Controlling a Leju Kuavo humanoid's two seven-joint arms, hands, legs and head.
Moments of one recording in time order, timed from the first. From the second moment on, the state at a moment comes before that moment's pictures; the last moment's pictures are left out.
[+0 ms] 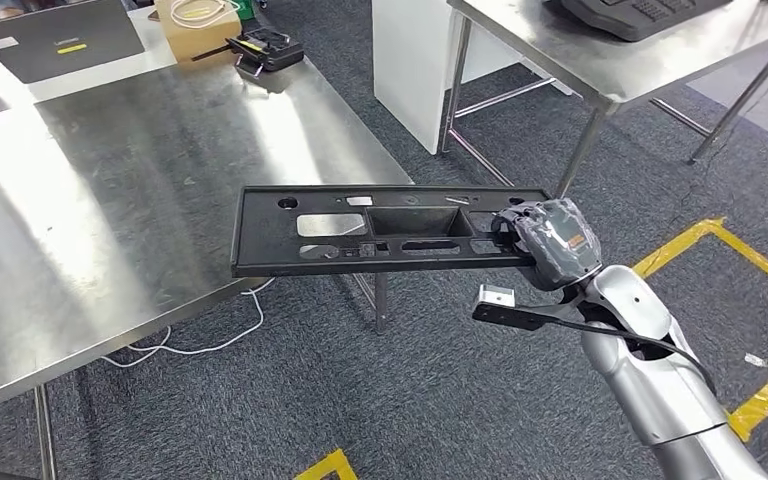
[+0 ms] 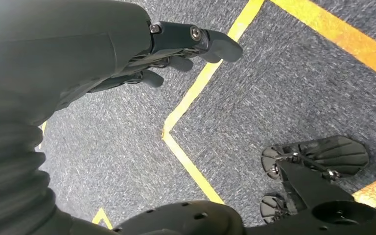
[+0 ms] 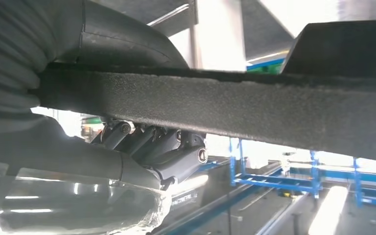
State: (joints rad) left arm -0.11 -0.10 0.26 -0.19 -0.36 0.05 0.07; right arm -0.54 -0.33 0.47 -1.31 1.05 -0.20 -0.29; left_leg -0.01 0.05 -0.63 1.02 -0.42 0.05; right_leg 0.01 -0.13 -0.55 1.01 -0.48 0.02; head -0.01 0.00
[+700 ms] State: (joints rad) left arm -0.11 -0.11 0.26 -0.19 -0.37 0.05 0.06; right arm -0.53 -0.34 0.47 -1.31 1.06 -0.20 -0.28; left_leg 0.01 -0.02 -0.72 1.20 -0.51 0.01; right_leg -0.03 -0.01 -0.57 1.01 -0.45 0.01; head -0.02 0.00
